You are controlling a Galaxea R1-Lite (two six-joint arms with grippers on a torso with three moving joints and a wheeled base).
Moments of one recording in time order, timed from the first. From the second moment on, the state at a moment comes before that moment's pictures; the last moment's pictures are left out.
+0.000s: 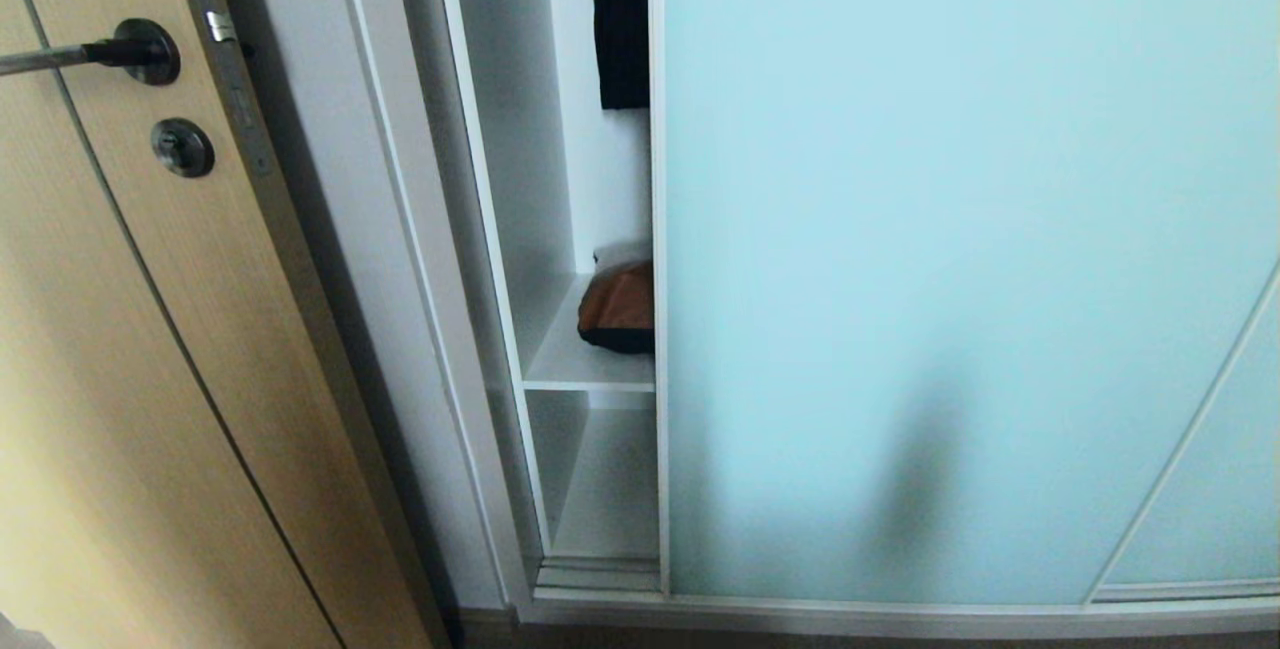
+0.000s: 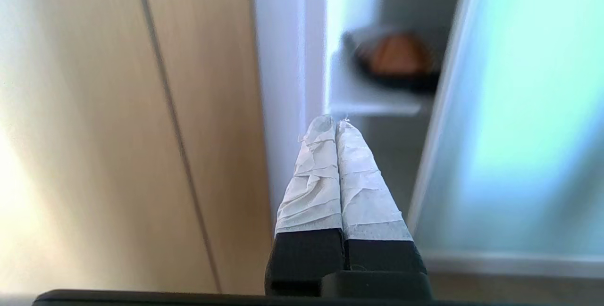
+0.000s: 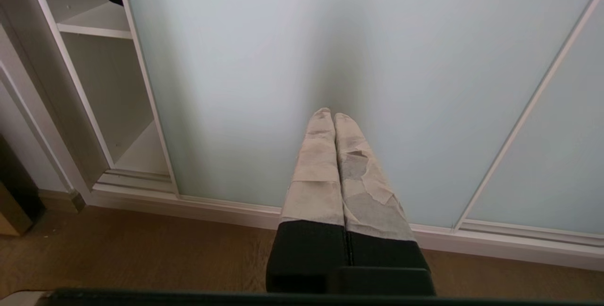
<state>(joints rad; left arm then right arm) -0.01 0.15 -0.34 0.08 -0.04 0.00 0.00 0.00 0.00 0.00 0.02 -0.03</state>
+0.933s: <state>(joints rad) -0.11 1.44 -1.39 0.07 -0.66 -0.06 0.00 0.00 0.00 0.00 0.02 -0.03</state>
